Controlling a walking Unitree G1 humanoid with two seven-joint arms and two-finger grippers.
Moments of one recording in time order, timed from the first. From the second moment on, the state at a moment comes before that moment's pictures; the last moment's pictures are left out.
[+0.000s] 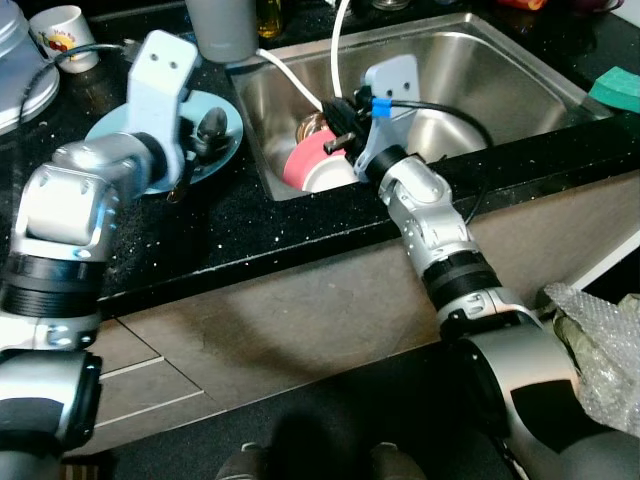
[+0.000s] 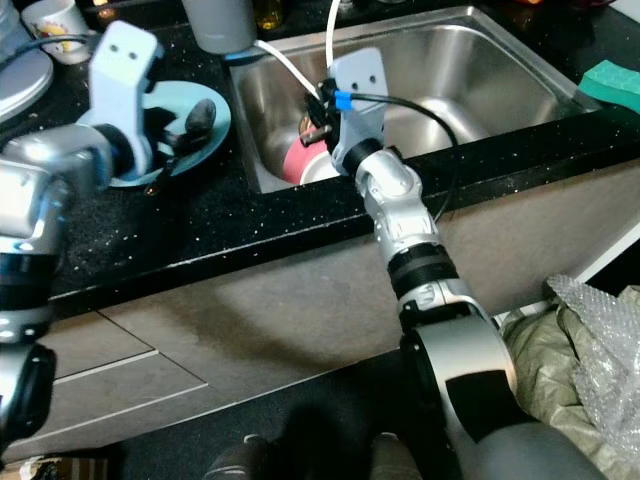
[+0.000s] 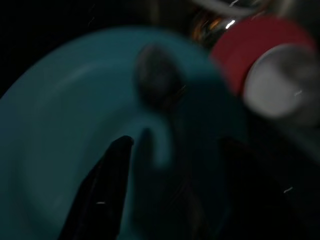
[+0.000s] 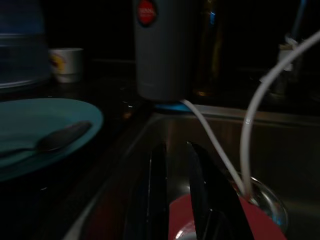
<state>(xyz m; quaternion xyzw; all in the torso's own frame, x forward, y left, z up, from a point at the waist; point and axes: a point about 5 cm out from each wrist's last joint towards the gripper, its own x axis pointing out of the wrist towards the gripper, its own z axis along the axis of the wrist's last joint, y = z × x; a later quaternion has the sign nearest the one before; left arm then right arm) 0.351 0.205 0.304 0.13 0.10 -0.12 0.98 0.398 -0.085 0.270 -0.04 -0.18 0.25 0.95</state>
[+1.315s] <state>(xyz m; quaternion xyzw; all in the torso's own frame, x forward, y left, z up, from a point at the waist) 0.363 0.209 0.280 0.02 0.17 -0.06 0.98 0.364 -0.094 0.248 -0.05 -0.17 0.29 0.94</state>
